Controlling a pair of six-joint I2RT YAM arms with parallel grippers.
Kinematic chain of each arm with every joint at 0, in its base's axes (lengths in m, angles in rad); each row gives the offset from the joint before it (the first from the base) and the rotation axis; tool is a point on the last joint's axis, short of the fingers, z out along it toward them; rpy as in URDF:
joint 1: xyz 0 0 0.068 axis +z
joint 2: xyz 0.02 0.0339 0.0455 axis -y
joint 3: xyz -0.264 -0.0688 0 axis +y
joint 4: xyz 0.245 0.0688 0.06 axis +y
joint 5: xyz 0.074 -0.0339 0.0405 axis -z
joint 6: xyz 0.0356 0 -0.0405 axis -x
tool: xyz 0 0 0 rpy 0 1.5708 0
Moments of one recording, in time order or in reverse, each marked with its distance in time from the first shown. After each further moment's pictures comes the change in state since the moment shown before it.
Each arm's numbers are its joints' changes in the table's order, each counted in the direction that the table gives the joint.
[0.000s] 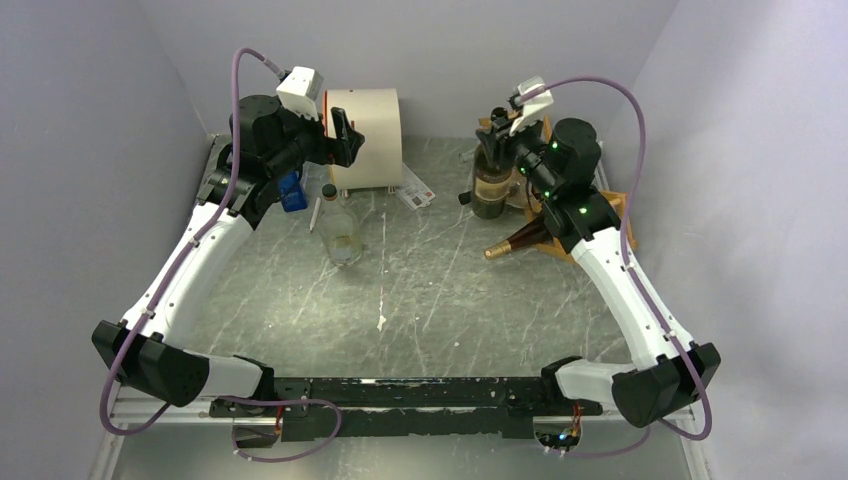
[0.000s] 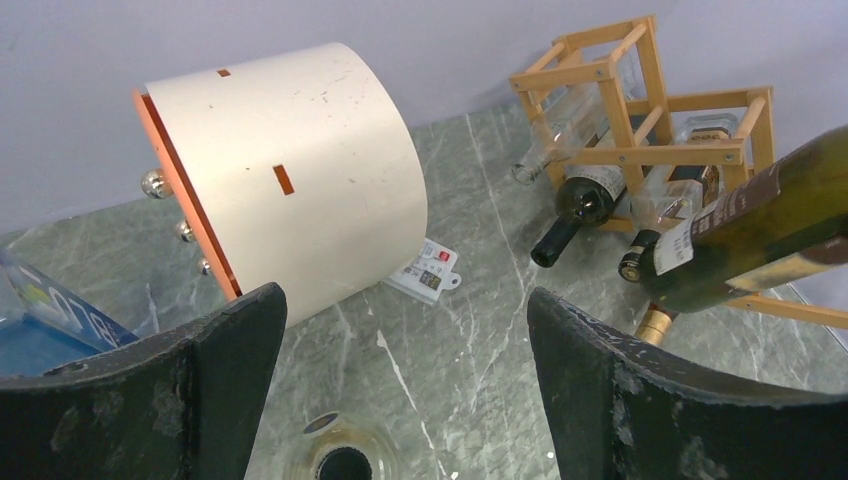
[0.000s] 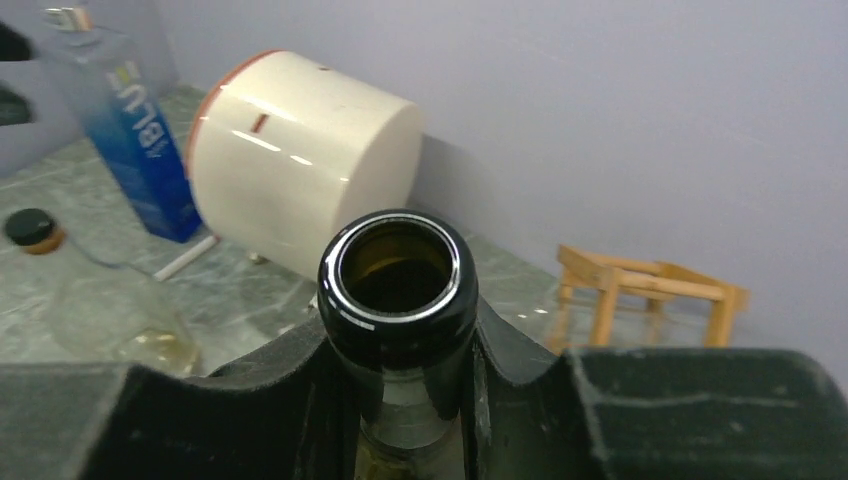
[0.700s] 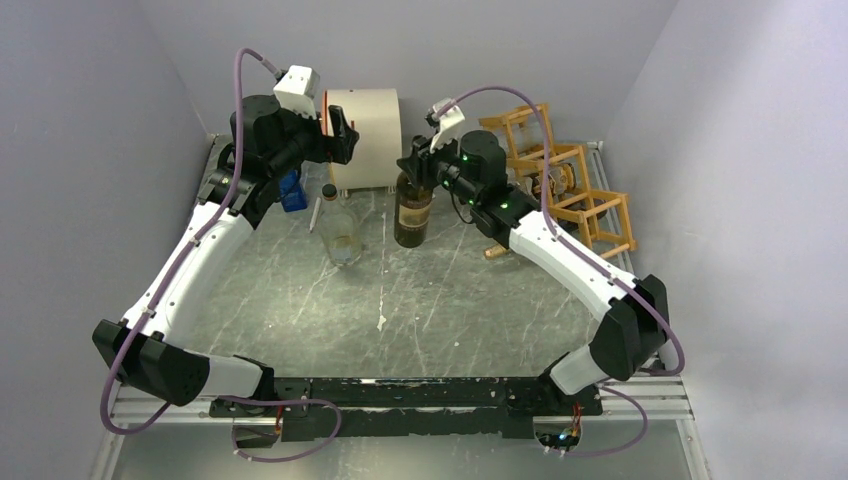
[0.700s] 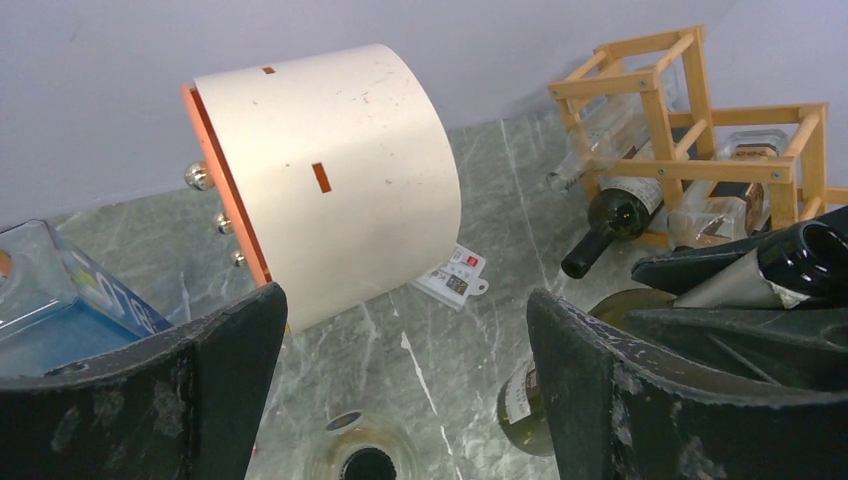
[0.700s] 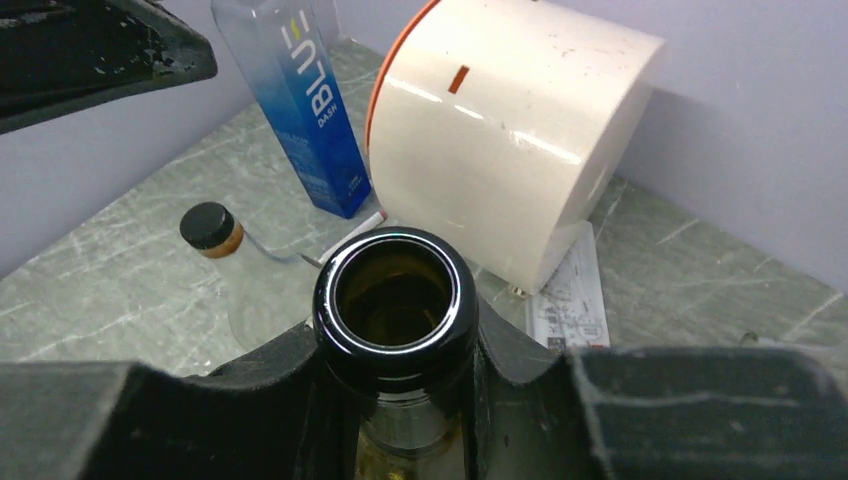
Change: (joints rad) left arm 0.000 -0.003 0.000 0.001 -0.069 -0.007; right arm 0.298 -0.250 0.005 -0.139 0.054 -0.207
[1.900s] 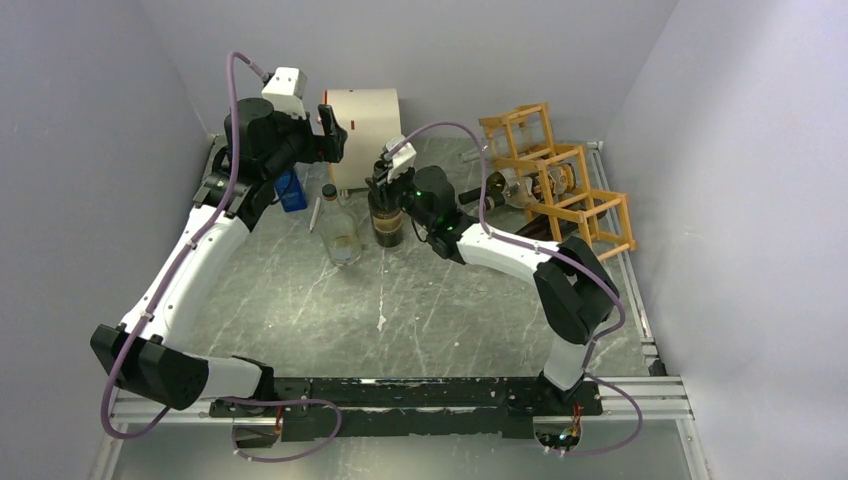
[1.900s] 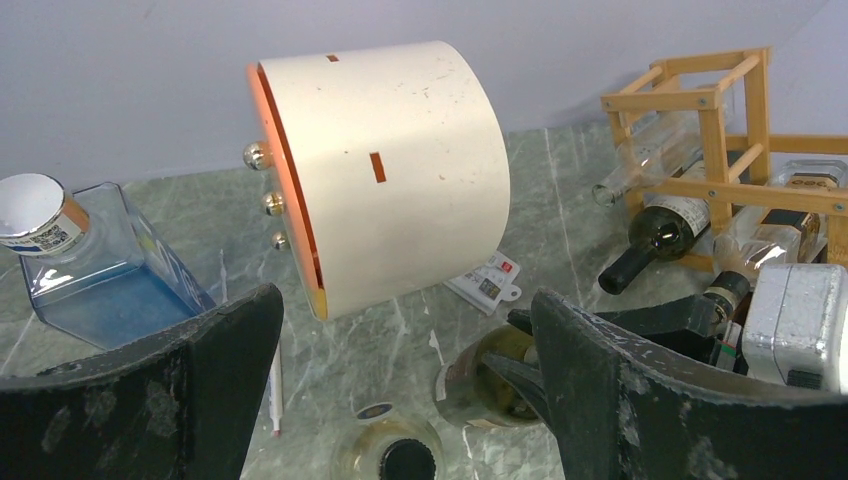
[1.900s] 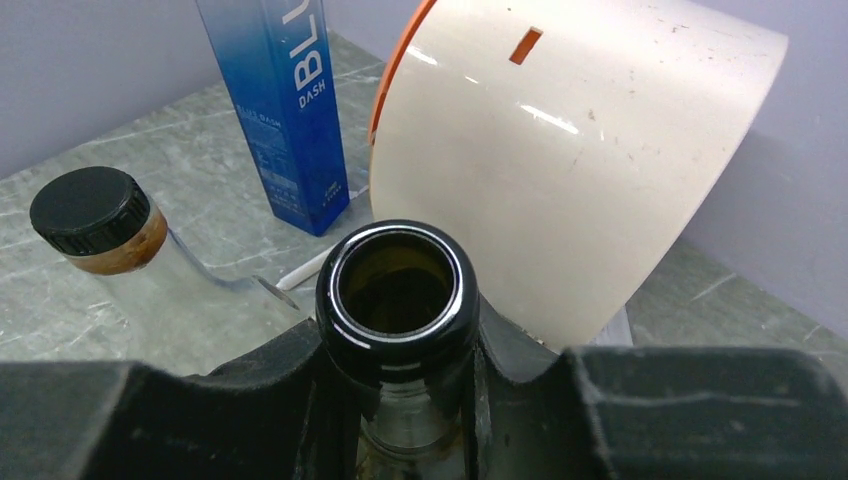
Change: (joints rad) left arm 0.039 0.021 0.033 -0.004 -0.080 0.027; right arm 0.127 -0.291 0.128 -0.513 0.143 0.130
